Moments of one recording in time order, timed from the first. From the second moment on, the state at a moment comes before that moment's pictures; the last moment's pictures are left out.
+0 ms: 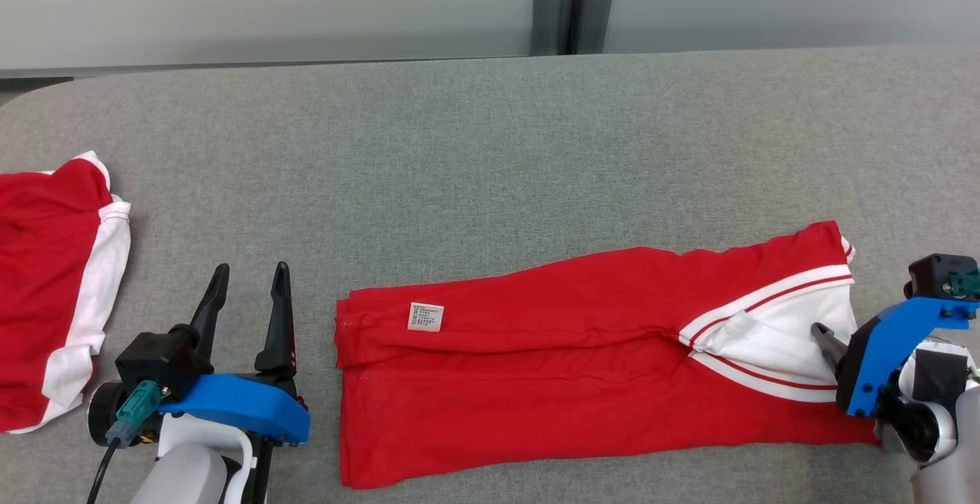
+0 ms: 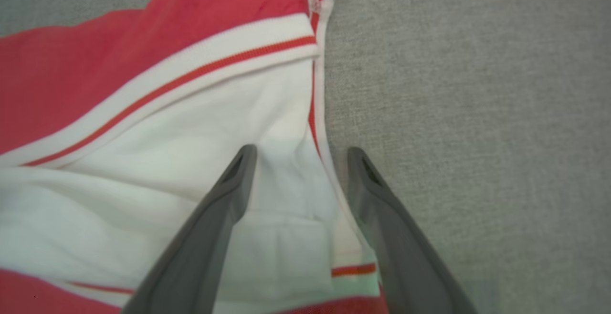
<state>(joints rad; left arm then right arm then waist) -0.23 0.32 -0.36 0.33 -0.54 0.07 -0.25 -0.33 -0.15 -0.25 0.42 0.17 0.13 0.64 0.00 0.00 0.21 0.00</state>
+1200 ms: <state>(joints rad) -0.20 0.34 -0.37 0.29 -0.56 0.10 -0.25 -0.24 -0.35 -0.26 0.15 0.28 0.13 0.66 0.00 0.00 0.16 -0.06</state>
